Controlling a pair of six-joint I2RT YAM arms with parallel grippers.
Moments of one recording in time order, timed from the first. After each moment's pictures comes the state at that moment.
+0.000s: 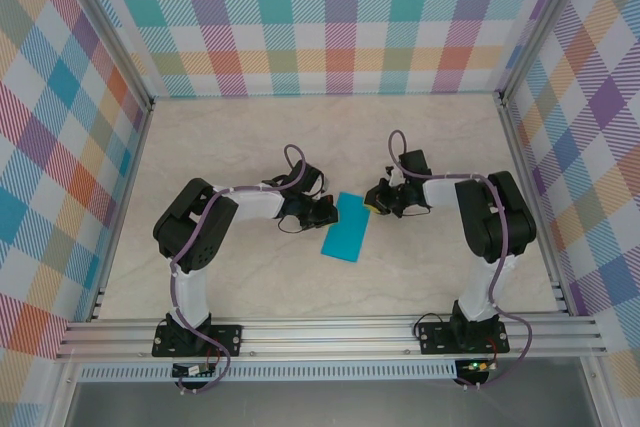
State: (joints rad) left arm -0.63 1.94 1.09 -0.17 0.45 -0.77; right arm 0.28 1.88 0.93 -0.09 -0.66 0.74
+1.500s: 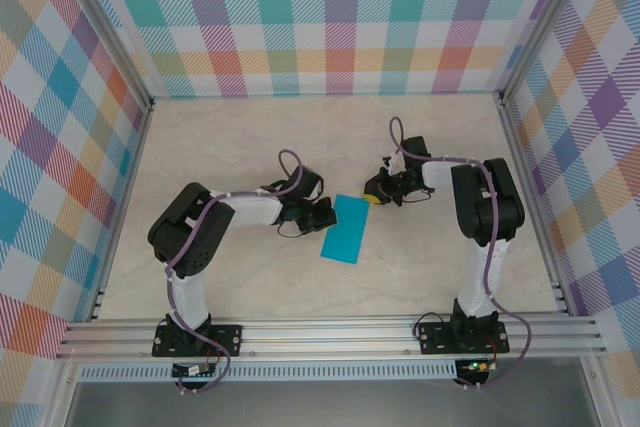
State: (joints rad) left arm -0.66 1.89 1.02 -0.12 0.38 -0.91; right arm 0.23 2.02 1.15 -0.29 -0.81 0.61
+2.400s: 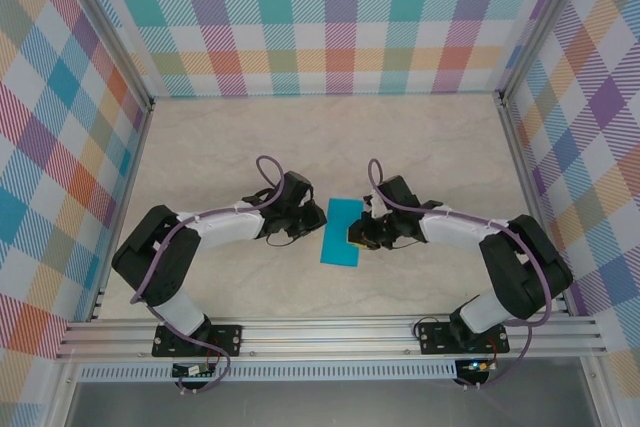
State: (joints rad) left arm -0.69 1.64 0.87 -0.16 0.20 -1.05; right arm 0.57 1.51 0.69 -0.22 -0.61 0.79
